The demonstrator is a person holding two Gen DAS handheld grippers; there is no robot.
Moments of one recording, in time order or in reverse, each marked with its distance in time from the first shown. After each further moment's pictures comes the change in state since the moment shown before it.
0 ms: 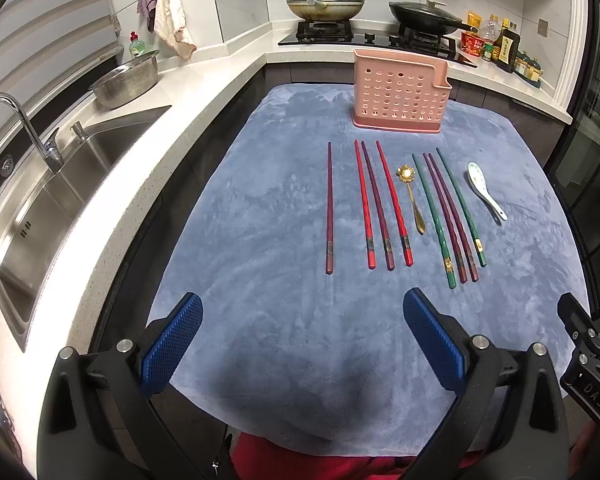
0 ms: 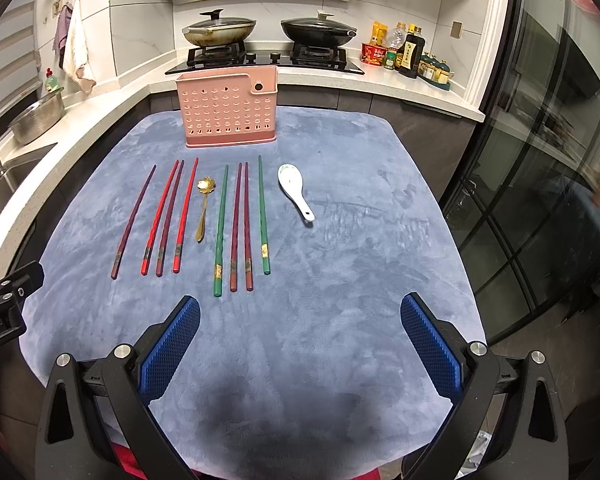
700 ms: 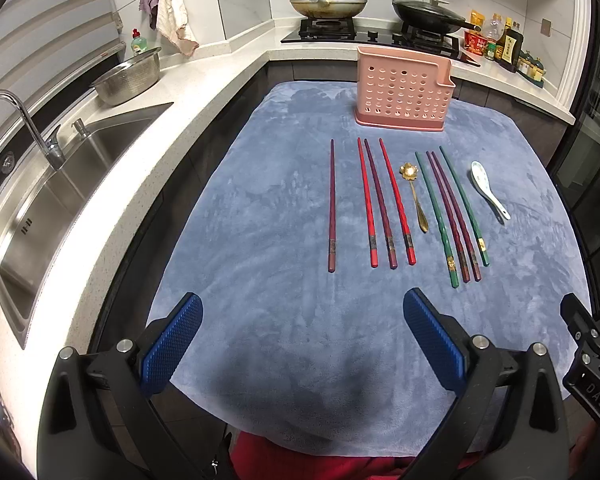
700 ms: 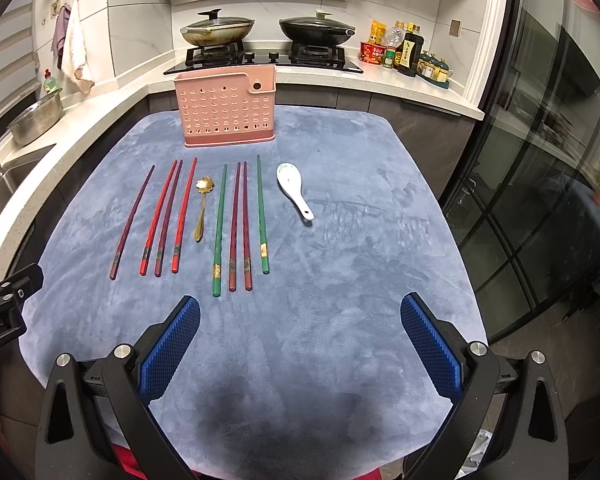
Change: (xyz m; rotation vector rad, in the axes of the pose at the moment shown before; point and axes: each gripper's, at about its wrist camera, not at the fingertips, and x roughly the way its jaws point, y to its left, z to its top) left arm 0.003 0.000 -0.003 -0.006 0.006 0.005; right arm -0.002 0.001 -0.004 0.001 0.002 0.001
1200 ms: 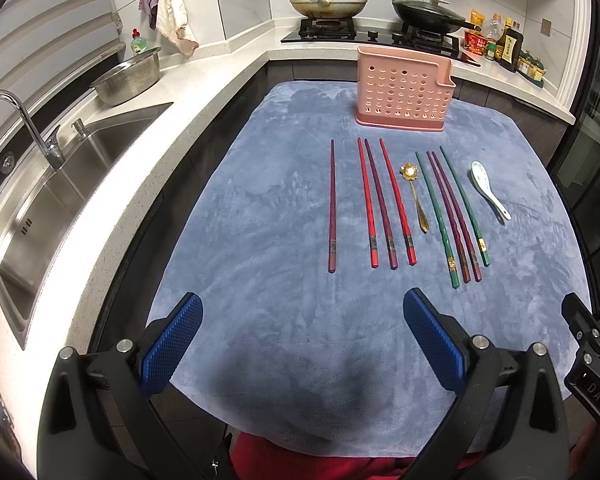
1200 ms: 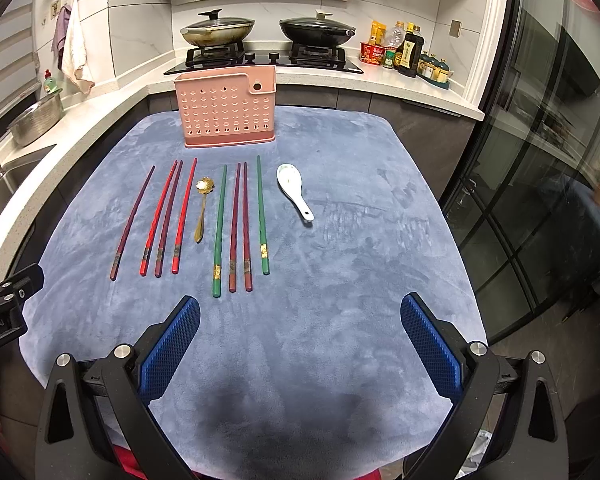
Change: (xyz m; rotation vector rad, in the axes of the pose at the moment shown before) left arm 0.000 0.000 0.000 0.000 0.002 0.000; right arm 0.000 0.000 0.001 0.000 0.000 0.000
